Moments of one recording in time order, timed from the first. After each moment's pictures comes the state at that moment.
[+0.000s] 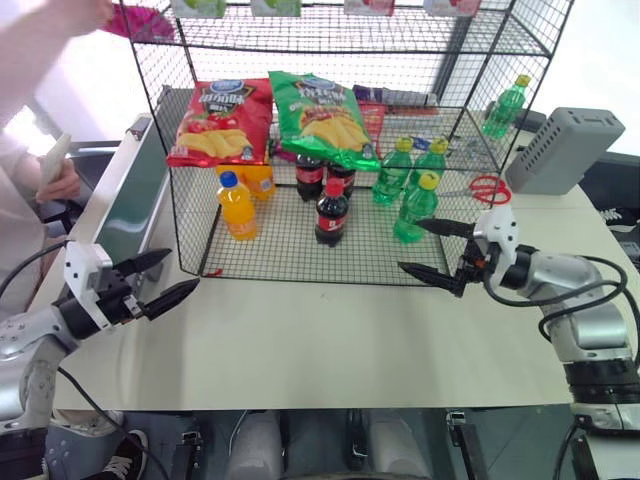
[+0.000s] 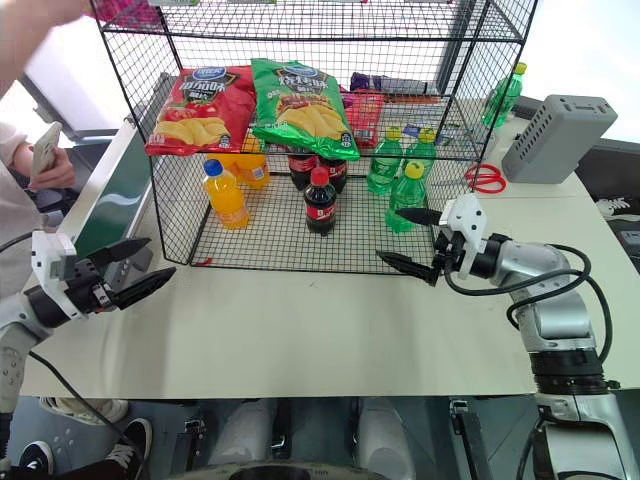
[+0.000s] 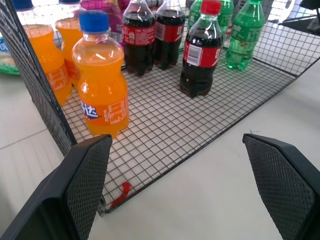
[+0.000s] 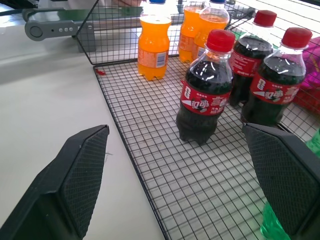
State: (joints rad) left arm 0.03 0.73 0.41 -0.06 -0.58 0.25 -1.06; right arm -0.32 -0.67 -0.09 0.02 0.42 0.16 1.11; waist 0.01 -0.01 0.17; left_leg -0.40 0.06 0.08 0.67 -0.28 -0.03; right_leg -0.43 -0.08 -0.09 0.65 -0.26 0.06
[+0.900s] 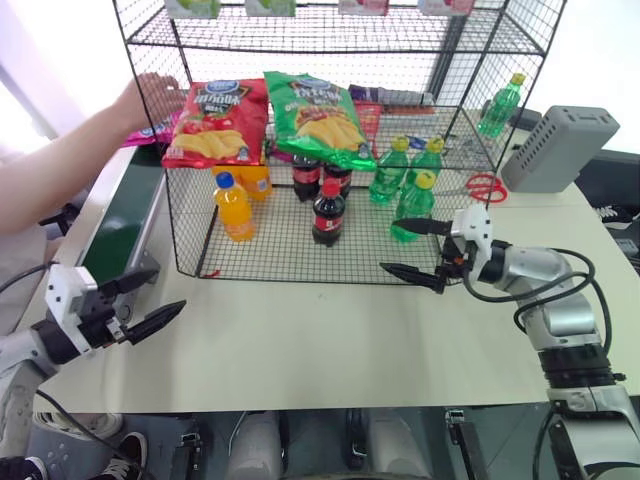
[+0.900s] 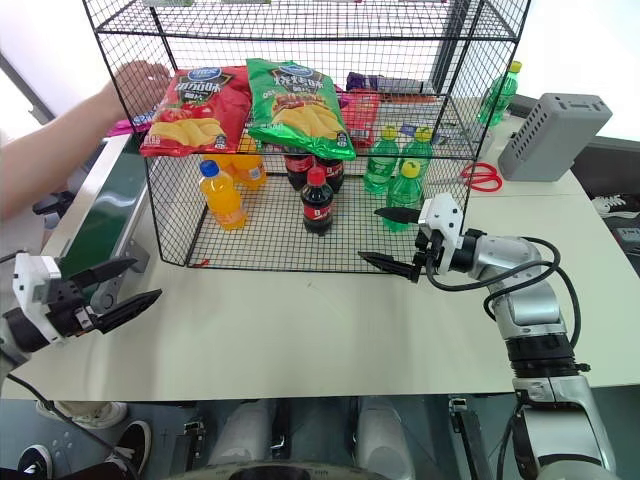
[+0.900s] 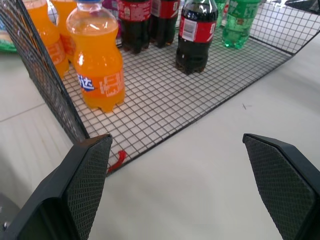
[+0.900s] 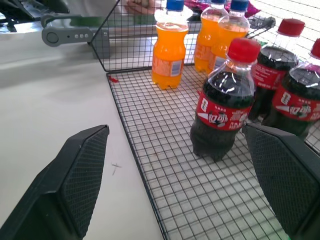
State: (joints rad) left arm 0.20 0.74 0.50 -0.10 -0.59 0.22 -1.09; right arm -0.41 -0.61 -0.02 0.12 0.39 0.10 1.16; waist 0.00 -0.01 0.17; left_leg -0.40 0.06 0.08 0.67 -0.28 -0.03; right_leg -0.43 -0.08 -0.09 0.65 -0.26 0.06
